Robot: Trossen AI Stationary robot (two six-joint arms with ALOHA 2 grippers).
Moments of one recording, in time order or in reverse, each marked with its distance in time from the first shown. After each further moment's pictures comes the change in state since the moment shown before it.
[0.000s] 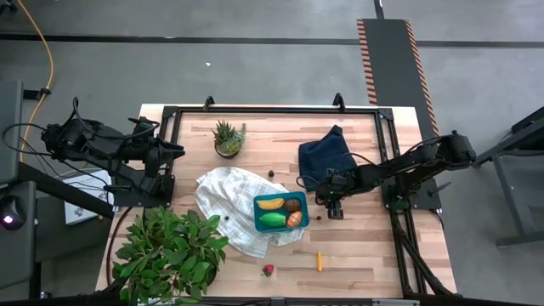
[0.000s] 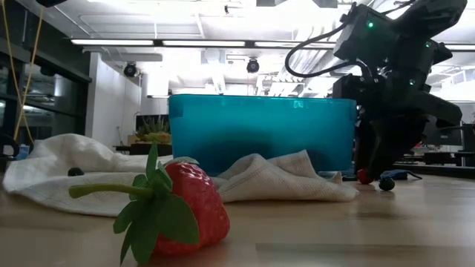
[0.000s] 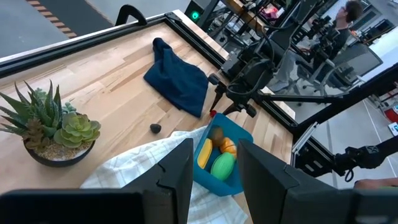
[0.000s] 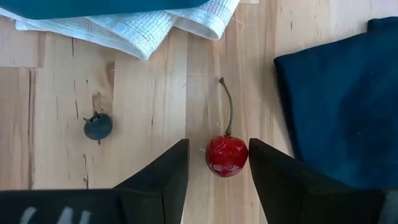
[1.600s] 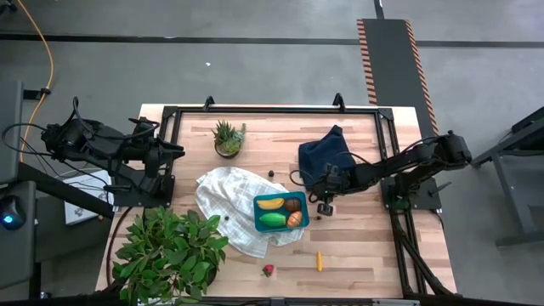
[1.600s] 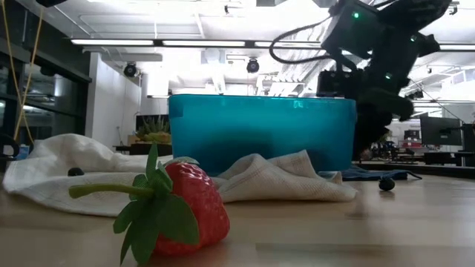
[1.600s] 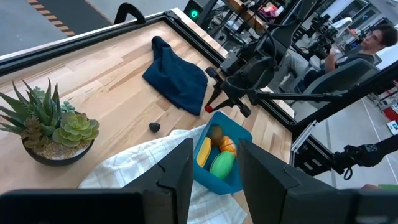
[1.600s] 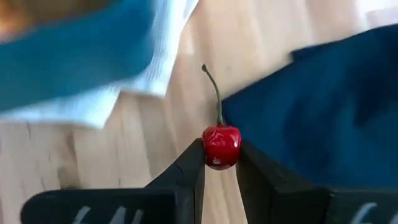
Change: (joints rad) left arm 0.000 0.000 0.000 -0.001 0.008 0.000; right arm 0.000 0.045 0.092 -0.026 0.148 0.170
